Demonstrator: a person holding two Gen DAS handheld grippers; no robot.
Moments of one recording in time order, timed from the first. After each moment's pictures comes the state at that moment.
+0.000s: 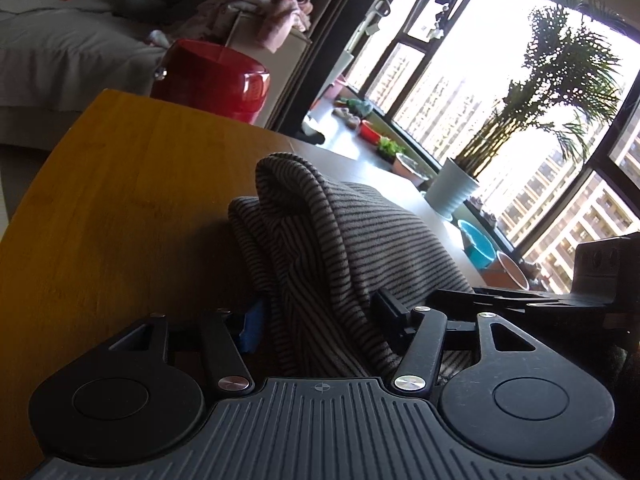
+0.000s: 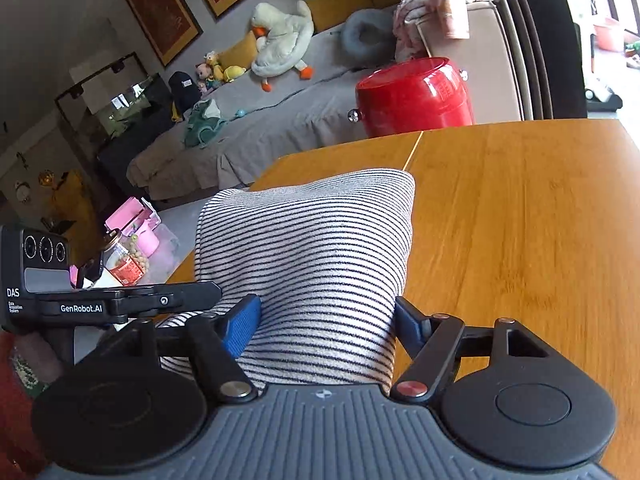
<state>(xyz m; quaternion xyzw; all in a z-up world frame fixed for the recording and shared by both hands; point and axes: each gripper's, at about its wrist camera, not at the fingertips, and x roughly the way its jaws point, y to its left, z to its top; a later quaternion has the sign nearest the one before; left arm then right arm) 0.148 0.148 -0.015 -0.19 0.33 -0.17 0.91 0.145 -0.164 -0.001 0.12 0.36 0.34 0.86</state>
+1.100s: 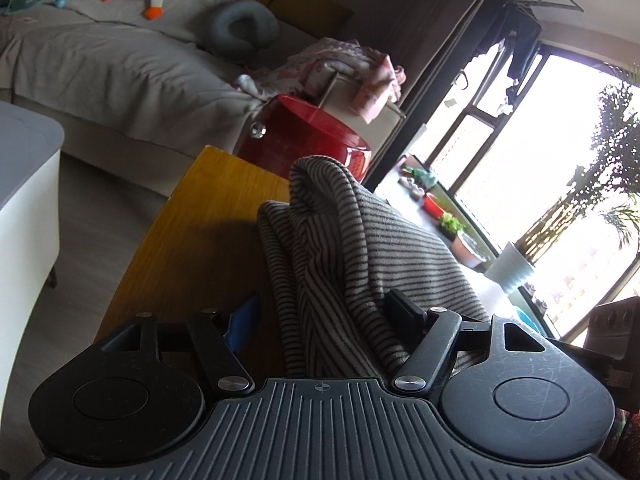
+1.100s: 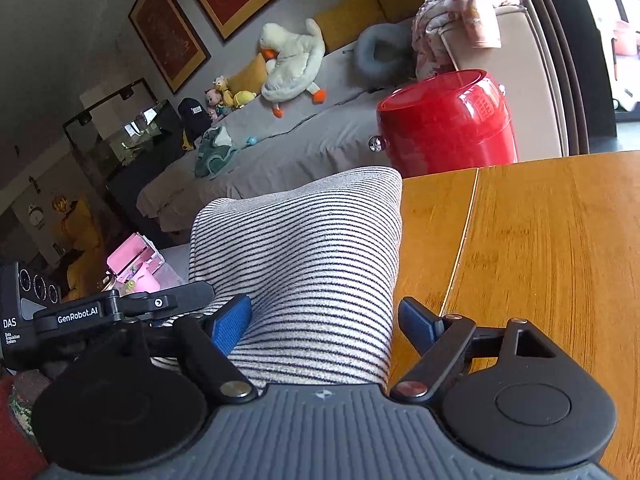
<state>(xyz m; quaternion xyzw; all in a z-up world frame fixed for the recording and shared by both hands) 0.200 0.225 -0.020 -0.25 0.28 -0.07 0.92 0.252 -0.089 -0.023 0.15 0.32 0.36 0.86</state>
